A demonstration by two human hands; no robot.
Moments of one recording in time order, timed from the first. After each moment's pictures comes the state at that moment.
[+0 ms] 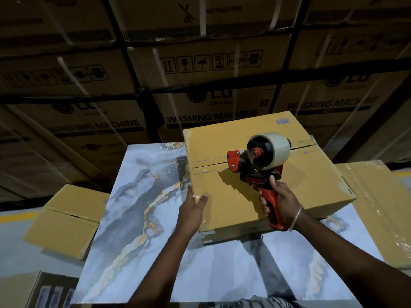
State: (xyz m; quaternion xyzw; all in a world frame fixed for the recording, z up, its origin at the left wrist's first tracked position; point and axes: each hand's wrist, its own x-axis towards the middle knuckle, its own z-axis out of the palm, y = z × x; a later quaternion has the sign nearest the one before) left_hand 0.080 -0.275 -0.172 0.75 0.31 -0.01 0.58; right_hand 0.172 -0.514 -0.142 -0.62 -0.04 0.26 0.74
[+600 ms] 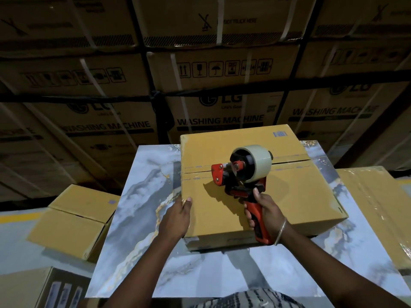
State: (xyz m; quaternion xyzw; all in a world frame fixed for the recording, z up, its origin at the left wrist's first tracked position) left_hand 0.031 -0.200 -0.183 0.86 0.28 -0.03 0.42; right_hand 0.108 -0.451 -0.141 -0.61 -0.05 0.30 0.73
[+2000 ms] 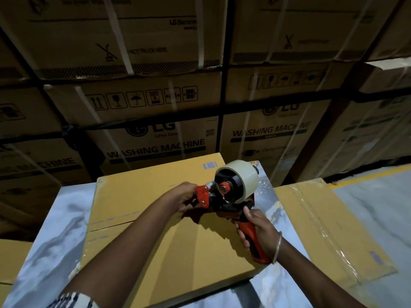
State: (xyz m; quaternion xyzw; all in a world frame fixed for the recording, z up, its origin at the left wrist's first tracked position) left_hand 0.297 -0.385 -0.095 0.66 0.28 -0.26 0.65; right_hand 0.230 -0.619 -0.120 -0.63 -0.02 0.27 0.73
